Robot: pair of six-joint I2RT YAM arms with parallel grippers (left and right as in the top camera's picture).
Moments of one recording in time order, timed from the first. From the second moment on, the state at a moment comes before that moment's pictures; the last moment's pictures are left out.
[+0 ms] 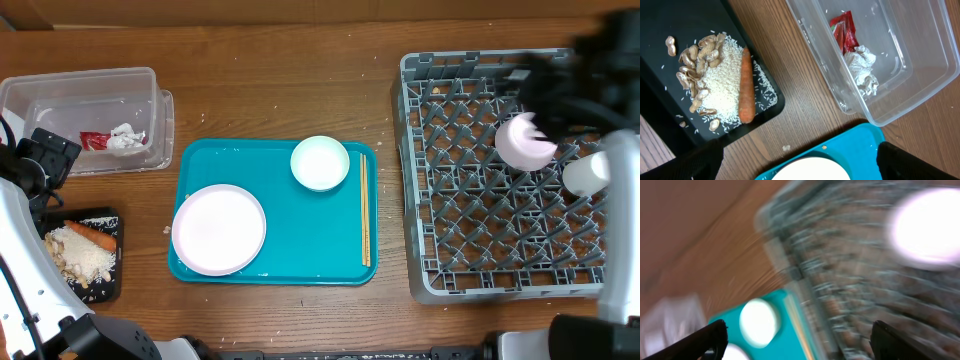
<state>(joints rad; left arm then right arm) 0.64 1.55 1.57 -1.17 0.03 -0.57 -0.01 1.59 1.79 -1.20 -0.30 0.50</state>
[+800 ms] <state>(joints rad) 0.64 1.55 1.57 -1.17 0.03 -0.57 0.75 2.14 1.76 -0.90 -0.03 0.51</state>
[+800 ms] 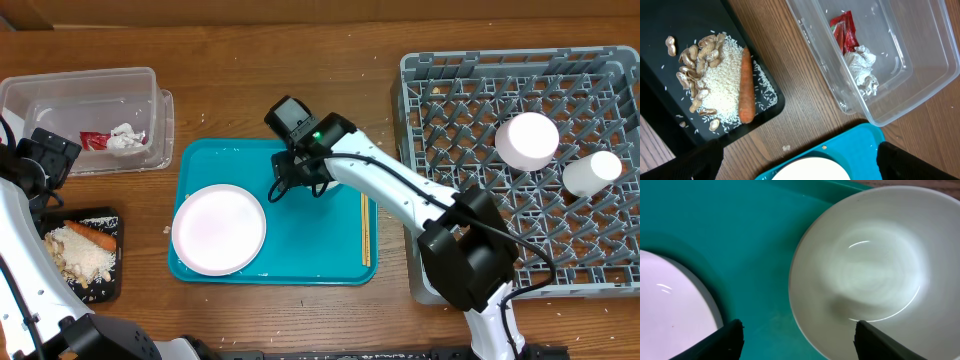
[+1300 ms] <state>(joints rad) 0.64 1.55 1.57 -1.17 0.03 -0.57 0.77 2.23 1.76 -0.88 0.05 0.35</state>
